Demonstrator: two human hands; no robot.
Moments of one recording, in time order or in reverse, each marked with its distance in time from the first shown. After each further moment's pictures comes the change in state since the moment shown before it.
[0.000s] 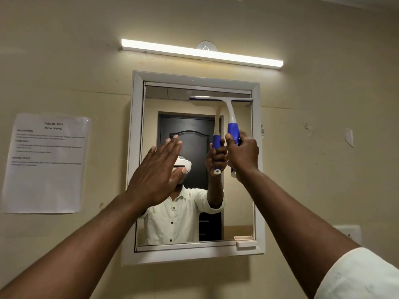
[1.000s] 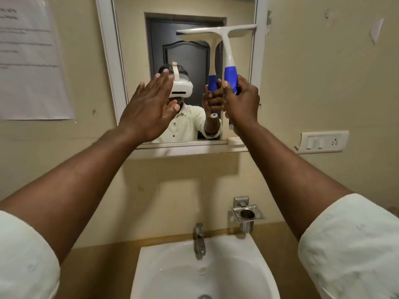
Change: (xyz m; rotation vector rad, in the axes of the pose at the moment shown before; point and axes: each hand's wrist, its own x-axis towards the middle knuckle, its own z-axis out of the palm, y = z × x) left_hand -0.068 0.035 0.026 -0.024 -0.182 -0.086; right_hand -0.103 0.051 -0.039 -0.031 -0.068 0.117
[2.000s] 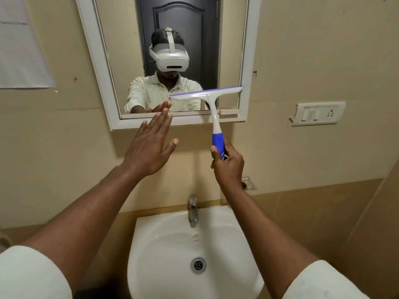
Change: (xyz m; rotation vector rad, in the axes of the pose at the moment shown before) left_hand -0.102 0.024 0.087 -0.090 -0.221 -0.069; right_hand -0.172 0.107 -0.032 -0.010 -0.081 0.310
